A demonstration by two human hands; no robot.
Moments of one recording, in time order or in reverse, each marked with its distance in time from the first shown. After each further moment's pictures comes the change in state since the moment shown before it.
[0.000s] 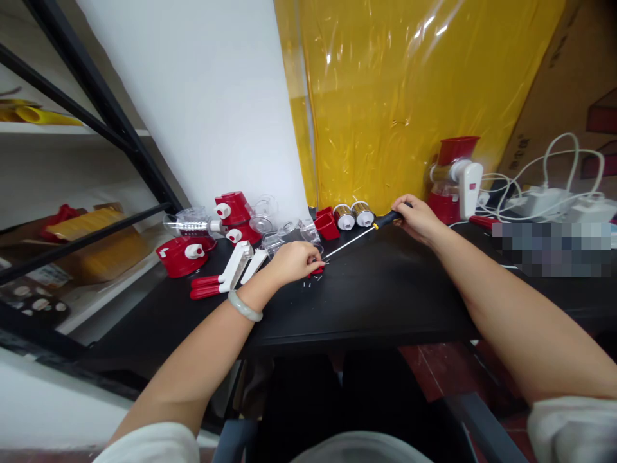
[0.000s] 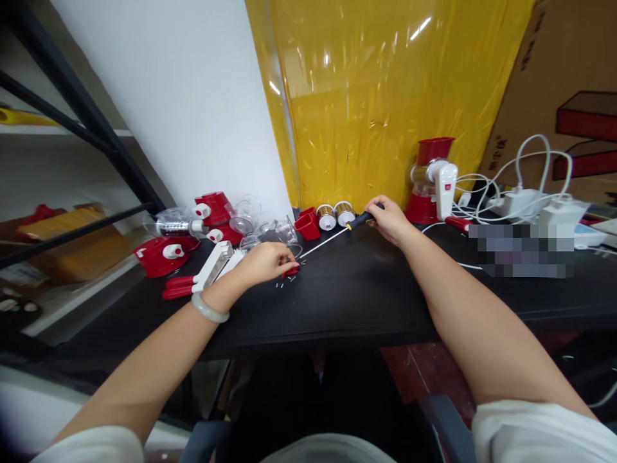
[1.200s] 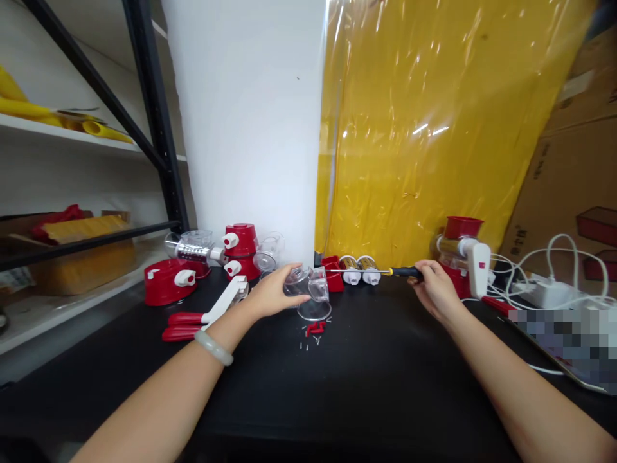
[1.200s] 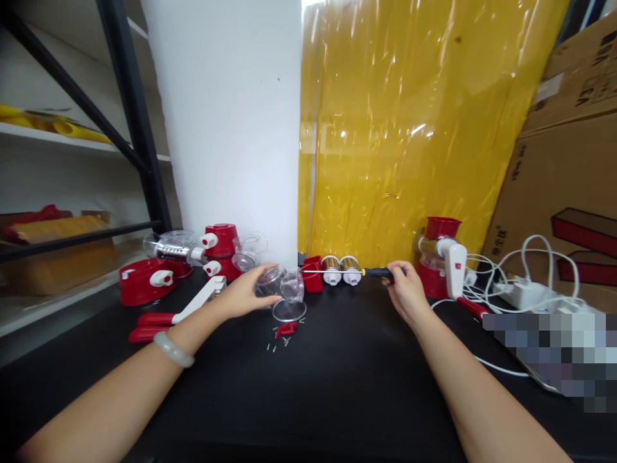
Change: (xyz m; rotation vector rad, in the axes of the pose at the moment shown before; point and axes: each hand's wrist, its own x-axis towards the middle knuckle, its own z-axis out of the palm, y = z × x) left_hand -0.016 -0.073 0.004 -0.315 0.318 -0.219; right_hand 0.007 0.011 0.001 0.156 0.141 -0.142
